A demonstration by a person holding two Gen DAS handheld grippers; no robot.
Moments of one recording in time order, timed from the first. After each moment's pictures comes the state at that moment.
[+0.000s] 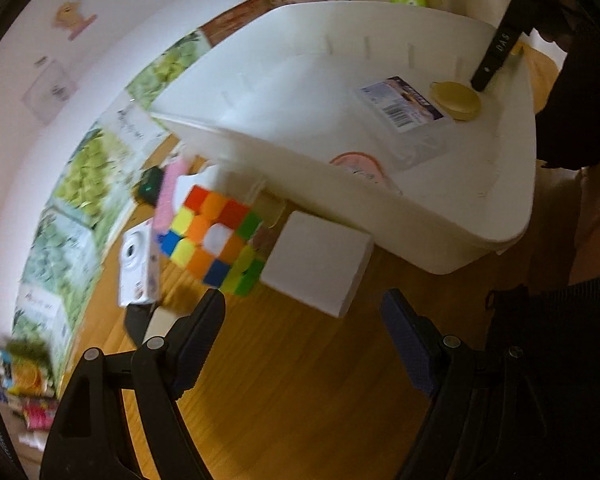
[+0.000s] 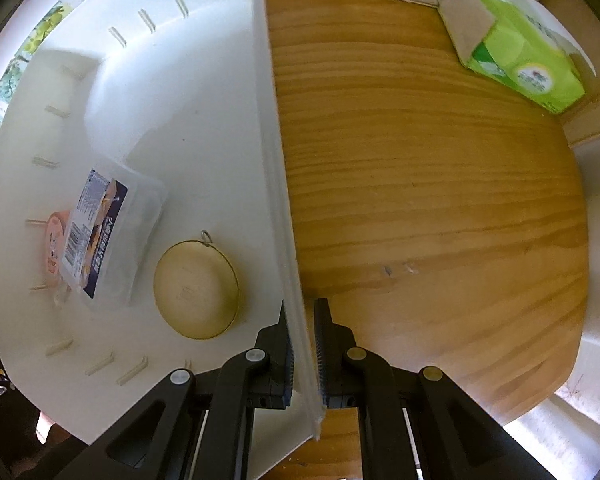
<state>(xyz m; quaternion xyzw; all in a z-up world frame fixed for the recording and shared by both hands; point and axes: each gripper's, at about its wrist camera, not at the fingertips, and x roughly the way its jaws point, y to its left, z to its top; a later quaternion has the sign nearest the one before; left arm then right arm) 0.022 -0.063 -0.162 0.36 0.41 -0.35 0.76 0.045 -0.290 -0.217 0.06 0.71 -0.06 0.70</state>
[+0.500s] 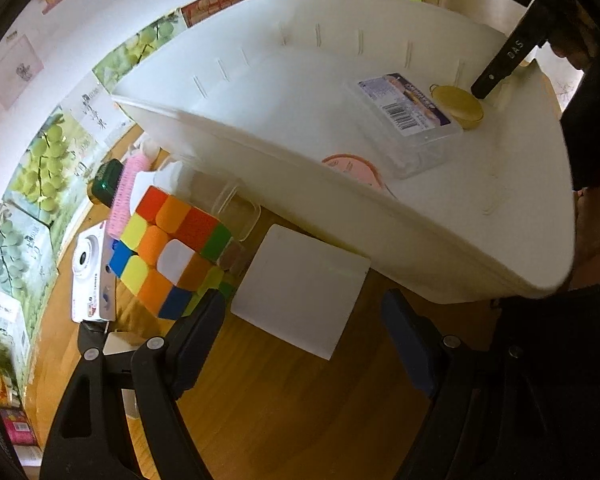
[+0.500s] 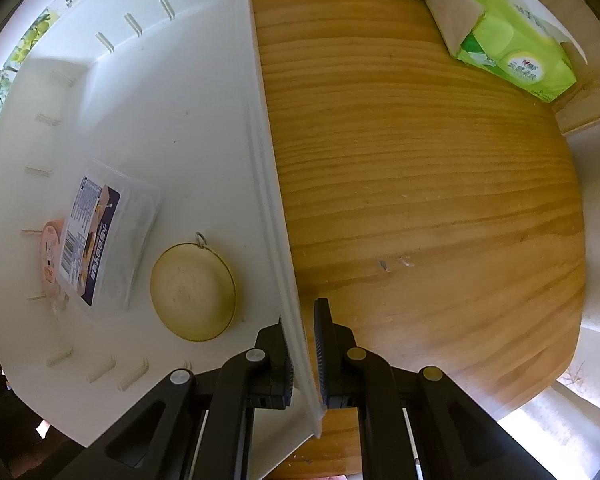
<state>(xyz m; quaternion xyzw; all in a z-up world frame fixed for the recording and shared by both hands) 0.047 -0.077 -0.184 0.32 0.45 -0.39 0.74 0.051 -0.296 -0.225 0.06 0.72 -0.06 0.69</state>
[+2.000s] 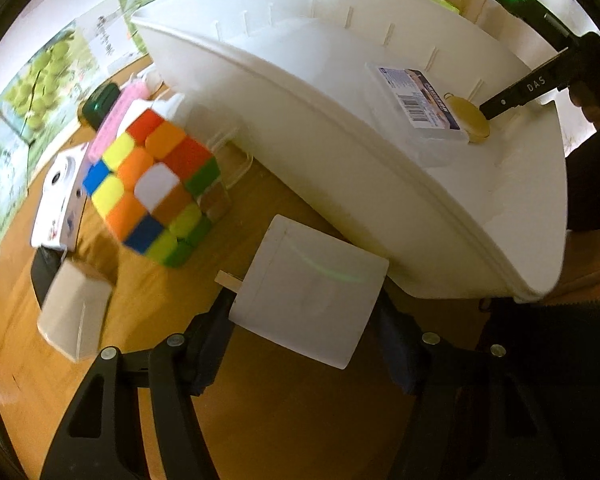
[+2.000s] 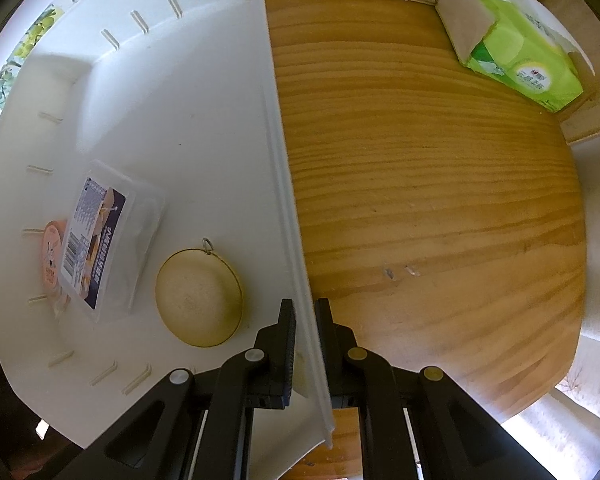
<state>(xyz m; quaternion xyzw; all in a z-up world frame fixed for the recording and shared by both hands) 0.054 -0.057 -0.196 0.21 0.54 -0.36 0.73 0.060 -0.292 -0.224 0.06 0.71 -0.06 0.70</state>
